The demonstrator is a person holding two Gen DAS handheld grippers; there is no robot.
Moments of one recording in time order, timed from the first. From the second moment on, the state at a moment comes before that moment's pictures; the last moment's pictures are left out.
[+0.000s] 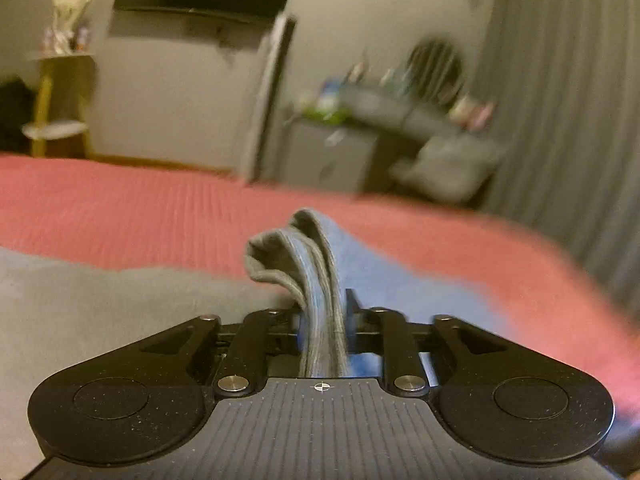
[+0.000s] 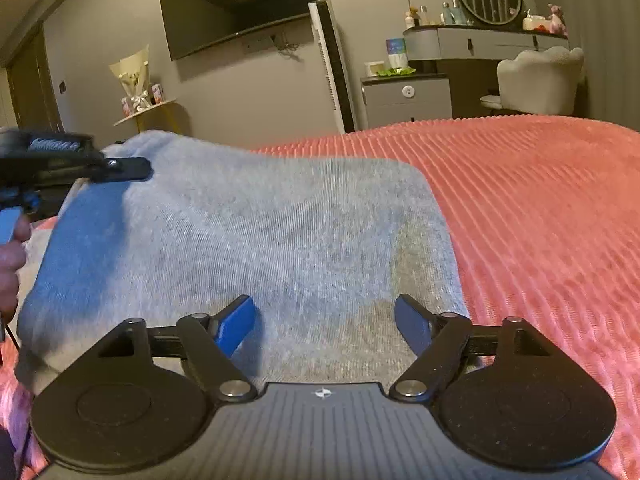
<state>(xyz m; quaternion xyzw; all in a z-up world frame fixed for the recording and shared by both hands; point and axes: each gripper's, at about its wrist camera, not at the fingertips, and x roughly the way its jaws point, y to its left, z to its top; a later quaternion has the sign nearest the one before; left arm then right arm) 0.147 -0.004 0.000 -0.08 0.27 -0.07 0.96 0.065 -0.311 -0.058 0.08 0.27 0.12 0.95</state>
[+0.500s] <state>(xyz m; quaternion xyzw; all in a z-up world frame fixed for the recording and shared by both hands) 0.050 0.031 -0.011 -0.30 0.38 -0.08 0.87 0.050 -0.324 -0.038 0.14 0.30 0.11 0.94</state>
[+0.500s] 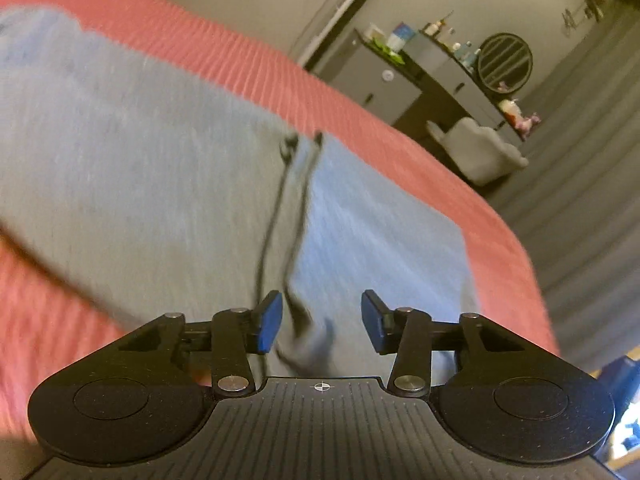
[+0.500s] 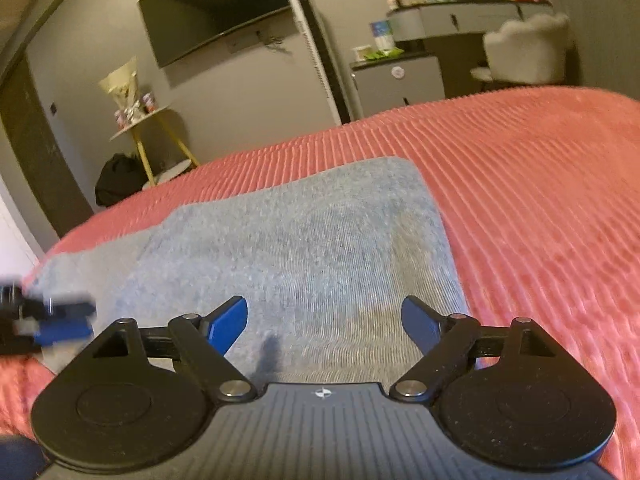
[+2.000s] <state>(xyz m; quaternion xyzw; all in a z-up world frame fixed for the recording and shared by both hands) 0.065 0.143 -0.014 -0.43 0.28 0.09 0.85 0.018 -0.333 -0.027 0.14 0.33 0.03 0.93</state>
